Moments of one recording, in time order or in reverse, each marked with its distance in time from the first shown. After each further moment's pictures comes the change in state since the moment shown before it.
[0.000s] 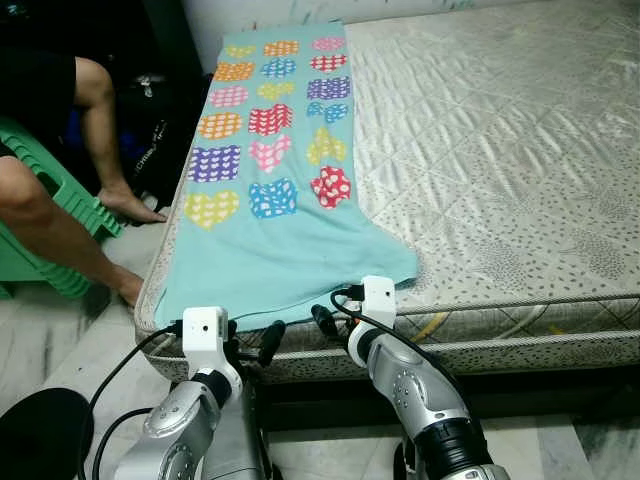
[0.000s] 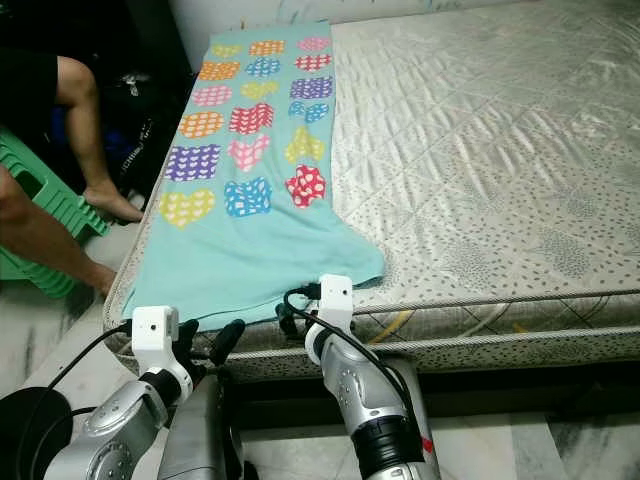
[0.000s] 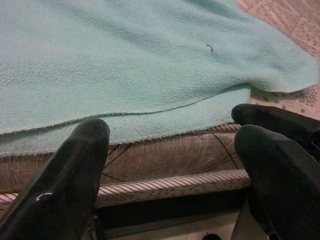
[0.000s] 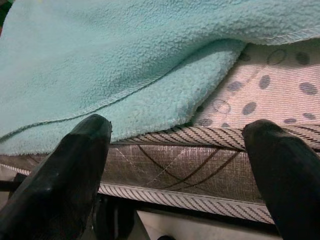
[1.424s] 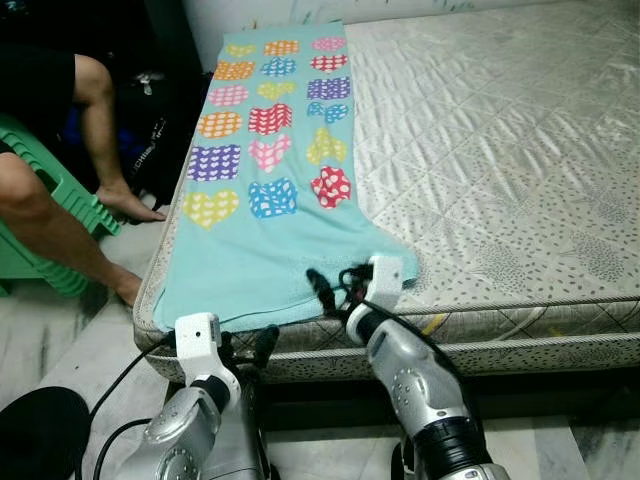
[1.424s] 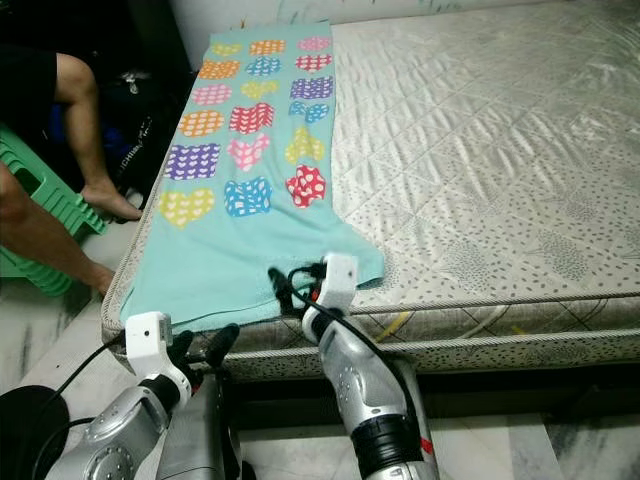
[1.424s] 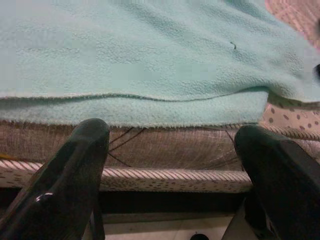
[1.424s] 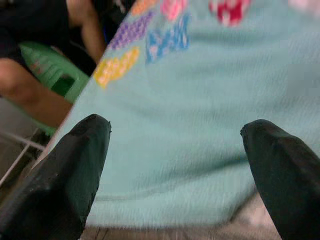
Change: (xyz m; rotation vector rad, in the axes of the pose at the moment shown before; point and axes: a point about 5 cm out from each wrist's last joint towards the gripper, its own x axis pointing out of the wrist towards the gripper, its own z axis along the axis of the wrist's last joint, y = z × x) left arm -0.001 0.003 -0.004 -0.111 0.014 0.073; right arm -0.008 0.011 0.038 0.025 -0.320 0.153
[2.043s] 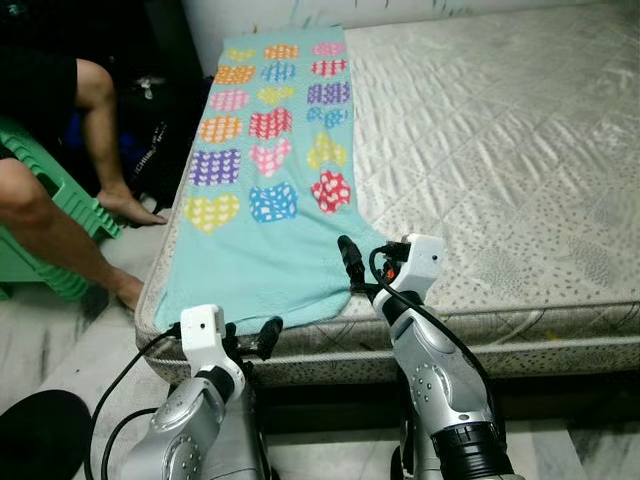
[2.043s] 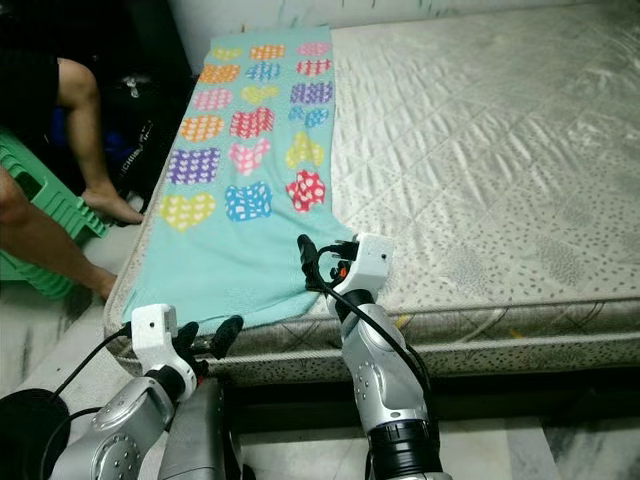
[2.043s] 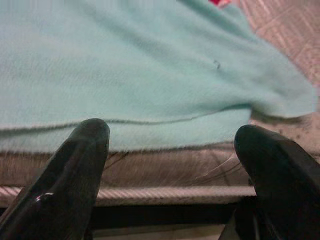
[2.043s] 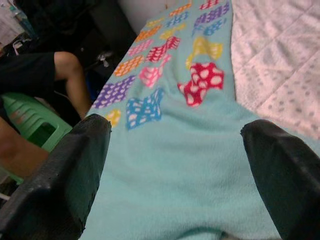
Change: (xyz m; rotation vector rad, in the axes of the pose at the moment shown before) left arm 0.009 -0.002 0.002 -0.002 -0.011 -0.026; right arm -0.011 -0.011 0.035 -0.043 -0.185 -0.081
